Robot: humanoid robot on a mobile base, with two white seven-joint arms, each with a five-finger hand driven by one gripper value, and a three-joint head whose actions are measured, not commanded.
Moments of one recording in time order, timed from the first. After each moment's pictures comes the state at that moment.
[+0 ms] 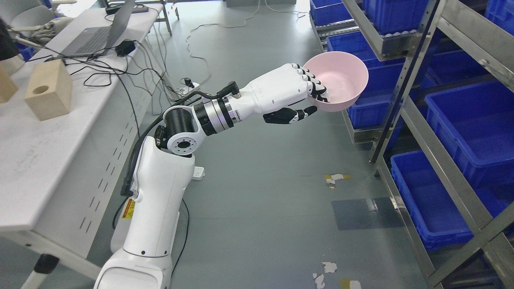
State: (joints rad) left arm -0.61 0.00 -0.18 -1.49 -0.68 -0.79 -0.65; right arm 0.00 0.00 0.20 0.00 0.13 -0.08 -0.05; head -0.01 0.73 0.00
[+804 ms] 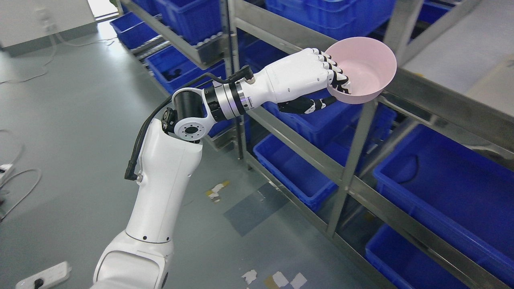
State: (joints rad) left arm -0.70 0.00 -0.24 -1.48 -0.64 -0.79 -0.65; right arm 0.00 0.00 0.20 0.00 0.13 -0.08 -0.05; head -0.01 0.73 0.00
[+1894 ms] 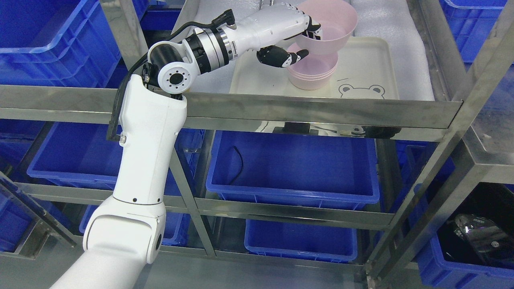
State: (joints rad) left arm -0.89 0.04 -0.17 -1.35 -0.69 -0.57 -0.80; right arm 0.00 0.00 0.20 0.00 0.13 -0.08 -0.05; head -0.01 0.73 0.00
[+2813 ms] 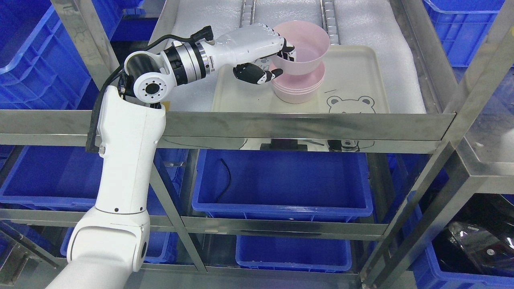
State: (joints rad) left arm -0.83 0.11 -0.15 -1.40 -0.64 -0.58 -0.90; right arm 0.00 0.00 0.20 0.00 0.13 -0.08 -0.05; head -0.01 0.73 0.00
